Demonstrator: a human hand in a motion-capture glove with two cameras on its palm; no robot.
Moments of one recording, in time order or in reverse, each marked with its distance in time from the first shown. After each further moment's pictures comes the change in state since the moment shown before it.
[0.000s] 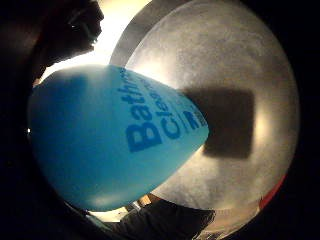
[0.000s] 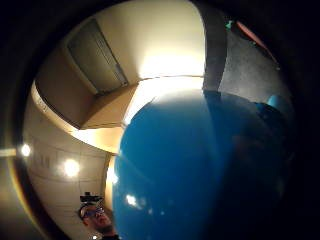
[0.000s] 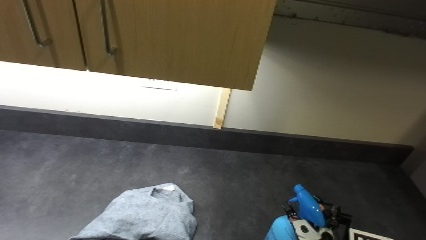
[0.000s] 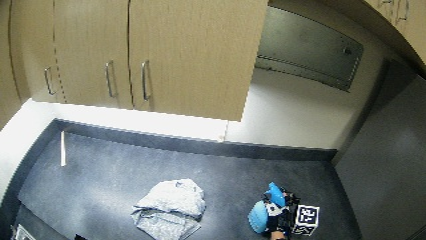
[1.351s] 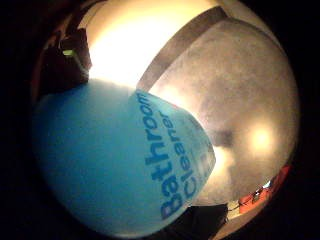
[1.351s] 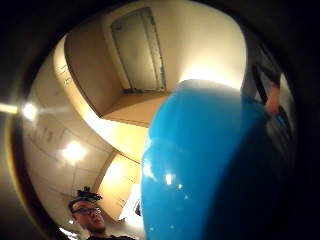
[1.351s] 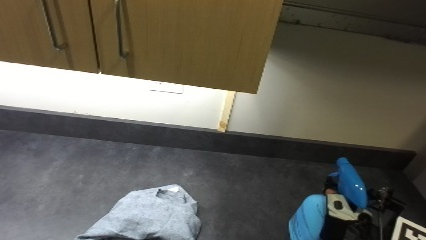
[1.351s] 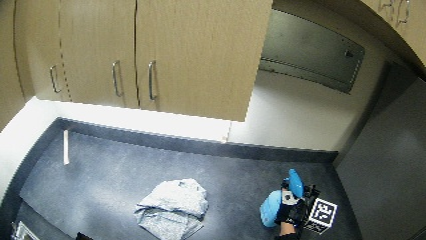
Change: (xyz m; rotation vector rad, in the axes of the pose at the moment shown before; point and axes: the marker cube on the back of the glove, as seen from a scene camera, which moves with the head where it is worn) arm -0.078 -0.002 -0.037 0.224 -0.097 -0.116
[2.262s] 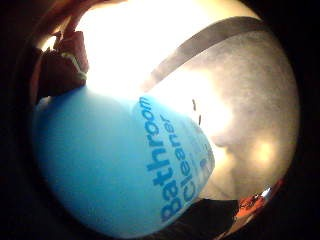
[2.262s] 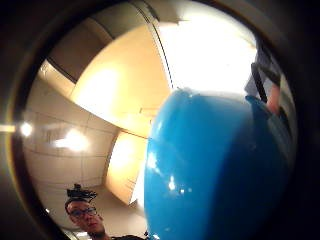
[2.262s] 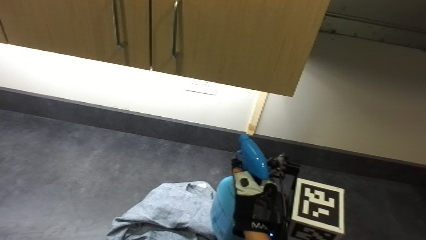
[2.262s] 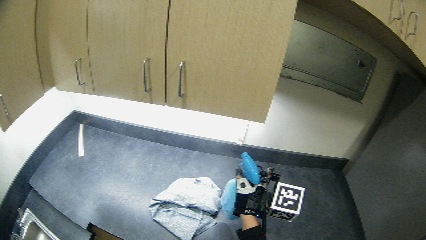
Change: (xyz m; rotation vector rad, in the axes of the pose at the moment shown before) arm -0.058 0.136 -0.080 -0.647 1.226 -0.270
